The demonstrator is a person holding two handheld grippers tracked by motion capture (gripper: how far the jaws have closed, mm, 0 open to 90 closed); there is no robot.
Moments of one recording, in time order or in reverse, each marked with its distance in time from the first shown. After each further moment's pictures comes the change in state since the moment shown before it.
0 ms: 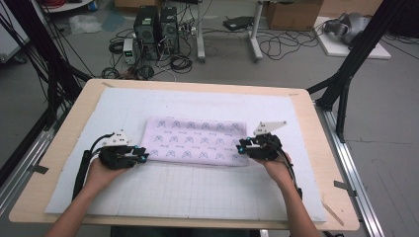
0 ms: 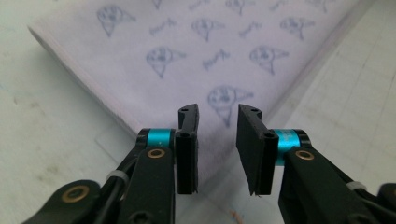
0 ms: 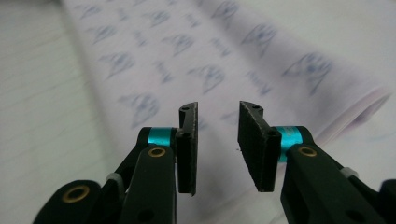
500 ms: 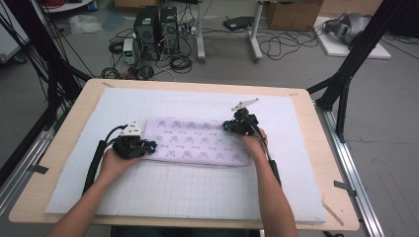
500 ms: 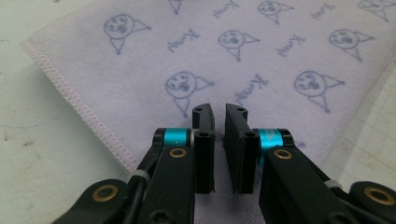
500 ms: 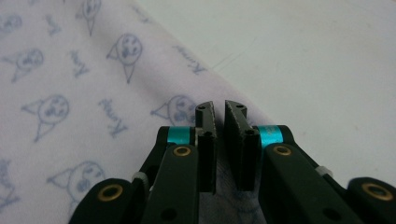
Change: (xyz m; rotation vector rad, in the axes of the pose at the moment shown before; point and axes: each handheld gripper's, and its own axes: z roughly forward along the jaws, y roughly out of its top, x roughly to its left) left arm 0.010 0.012 0.038 0.073 0.039 -0.011; right arm -0.052 0.036 0.085 0.067 -0.075 0.102
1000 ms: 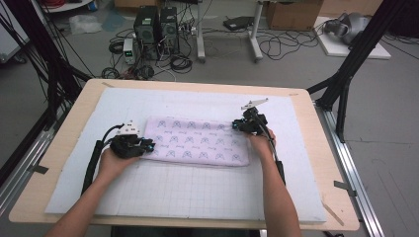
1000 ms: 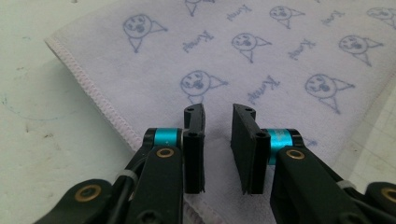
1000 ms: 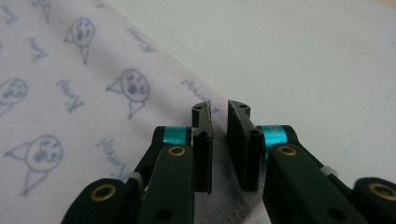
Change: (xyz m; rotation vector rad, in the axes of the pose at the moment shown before) left arm 0.005 -0.003 -0.005 -0.025 0.022 -0.021; right arm -0.017 -0.012 -0.017 0.002 -0.072 0.035
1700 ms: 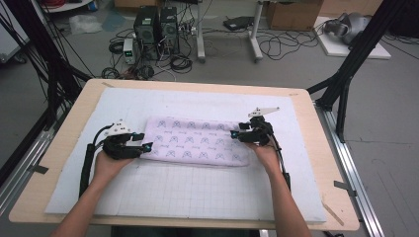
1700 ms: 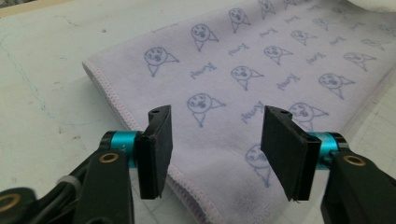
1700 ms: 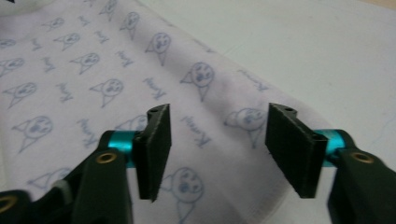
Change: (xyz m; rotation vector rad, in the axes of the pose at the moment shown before) left arm -0.004 -0.001 -0.024 -0.125 0.027 -0.062; right arm 0.028 -0.018 -0.037 -0.099 0.087 0.026
